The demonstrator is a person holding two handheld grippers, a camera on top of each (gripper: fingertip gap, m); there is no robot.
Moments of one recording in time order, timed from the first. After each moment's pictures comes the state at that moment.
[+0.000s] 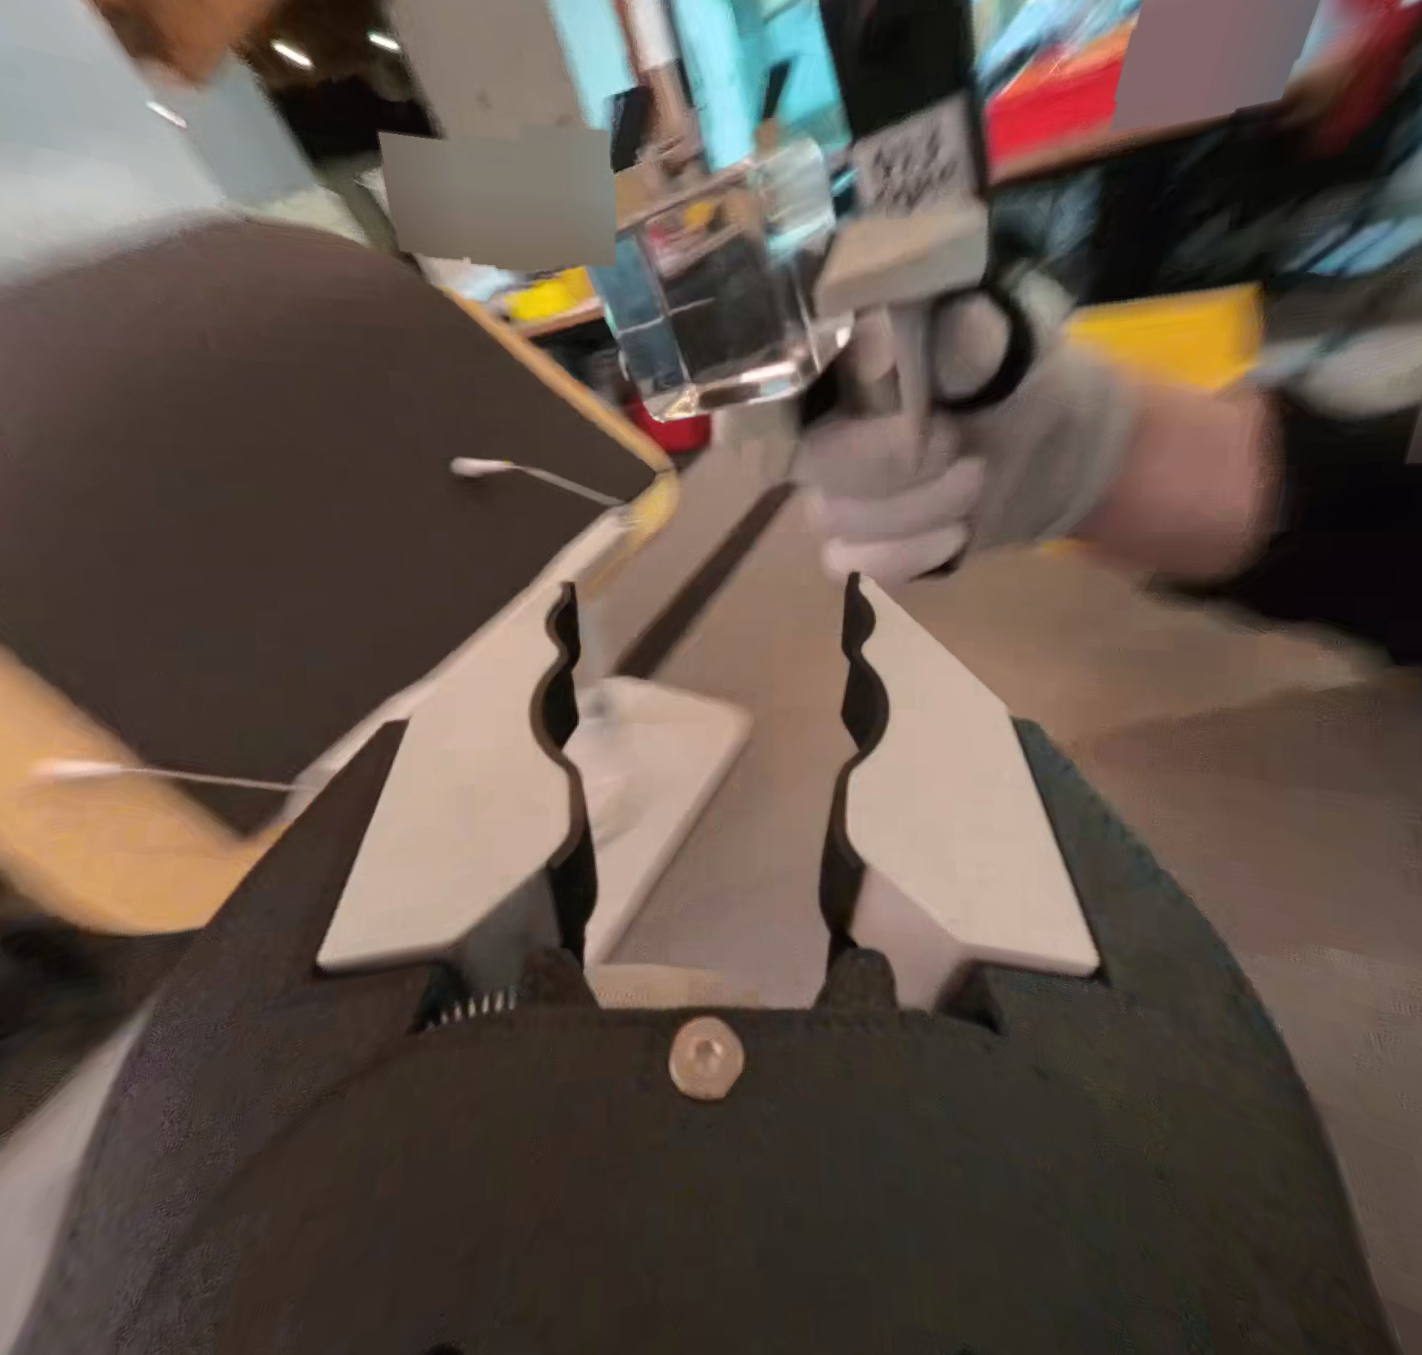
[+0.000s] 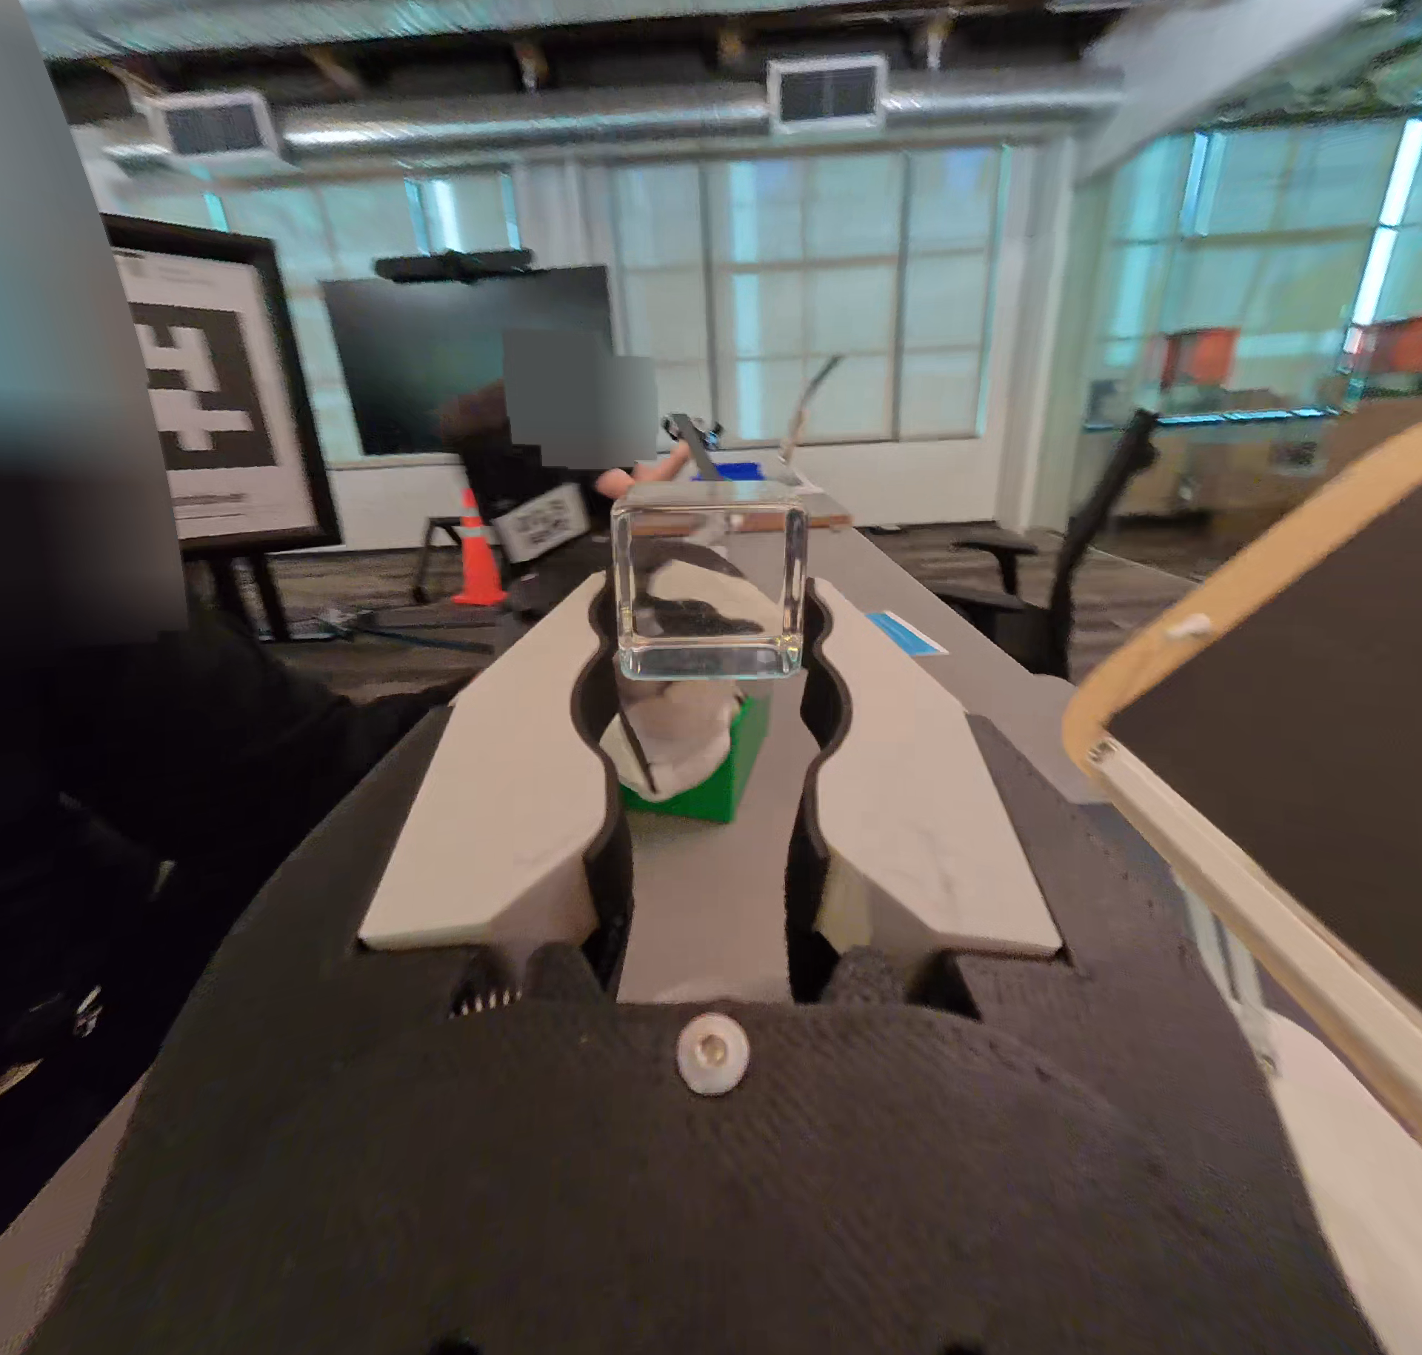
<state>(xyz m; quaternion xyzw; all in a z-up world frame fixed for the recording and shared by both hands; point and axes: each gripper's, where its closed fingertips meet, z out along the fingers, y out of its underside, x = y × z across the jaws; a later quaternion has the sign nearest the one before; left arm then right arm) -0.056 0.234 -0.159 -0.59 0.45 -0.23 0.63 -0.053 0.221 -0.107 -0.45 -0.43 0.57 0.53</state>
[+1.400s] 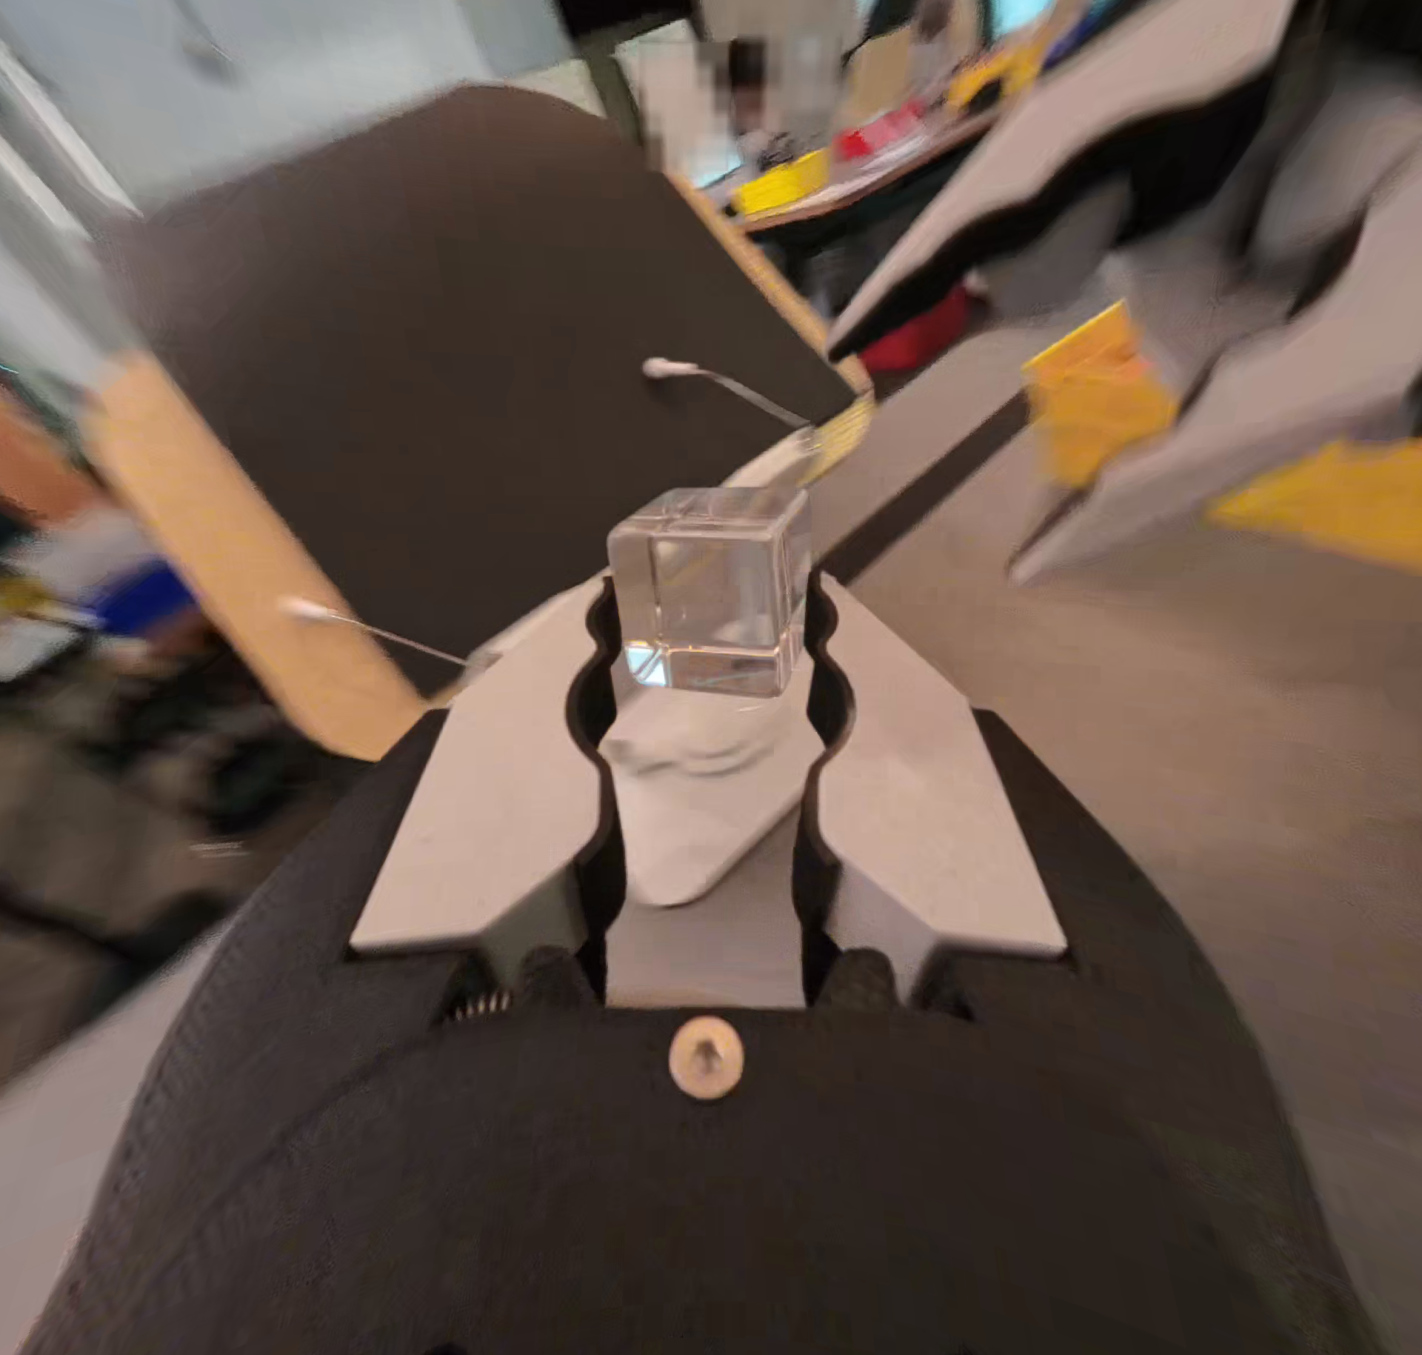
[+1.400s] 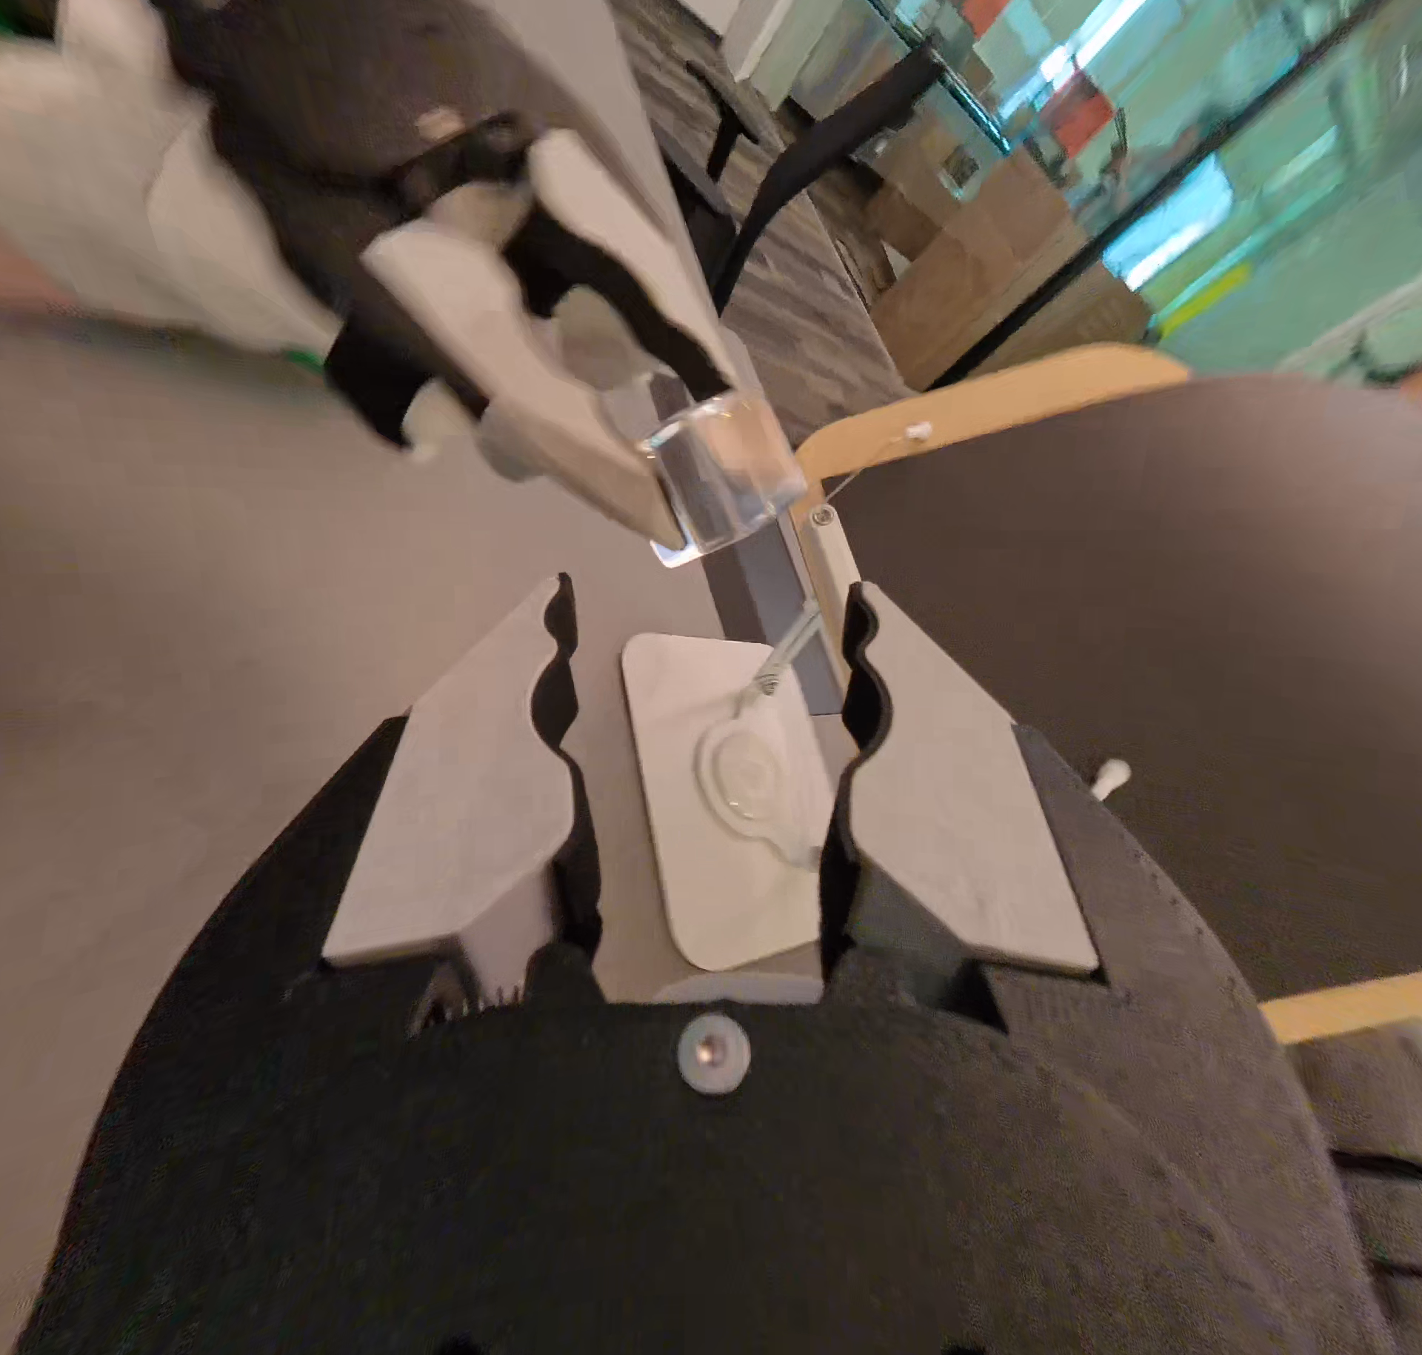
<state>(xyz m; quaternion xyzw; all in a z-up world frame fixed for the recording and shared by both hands) -0.080 0.273 -0.167 -0.66 0.36 -0.09 0.66 -0.044 0.245 -0.158 -0.55 -0.60 0.12 0.57</state>
